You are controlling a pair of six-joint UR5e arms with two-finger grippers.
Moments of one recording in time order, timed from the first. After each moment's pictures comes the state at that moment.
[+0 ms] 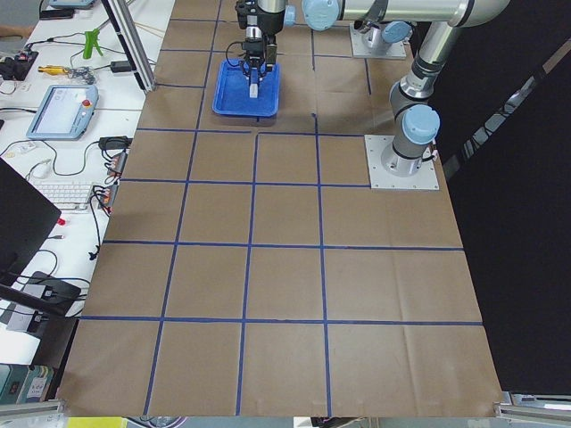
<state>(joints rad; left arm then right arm) -1.55 -1.53 -1.62 -1.46 1.57 -0.12 1.69 -0.99 1.86 -2.59 -0.94 -1.34</state>
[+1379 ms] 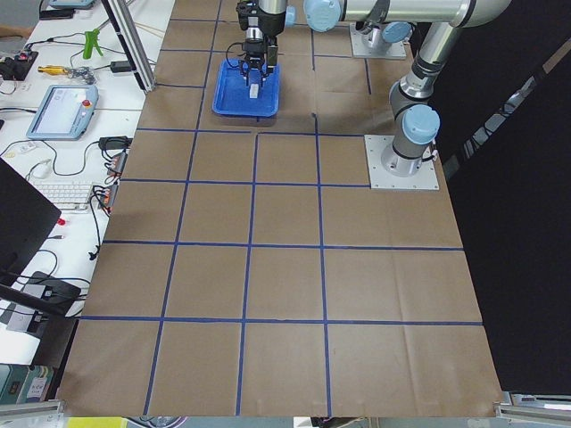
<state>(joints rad) -1.55 -1.53 -1.63 -1.46 1.57 -0.12 1.69 -0.99 1.86 -2.59 -0.93 -1.34</state>
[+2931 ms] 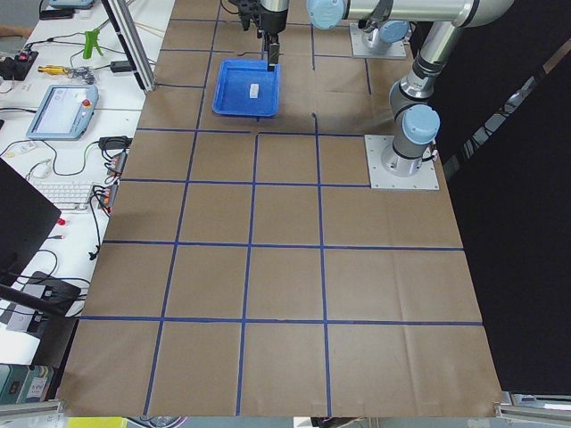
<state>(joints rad) -1.55 -1.51 -1.63 -1.46 1.57 -0.12 1.59 -1.31 1.68 -1.95 -1.43 -0.54</state>
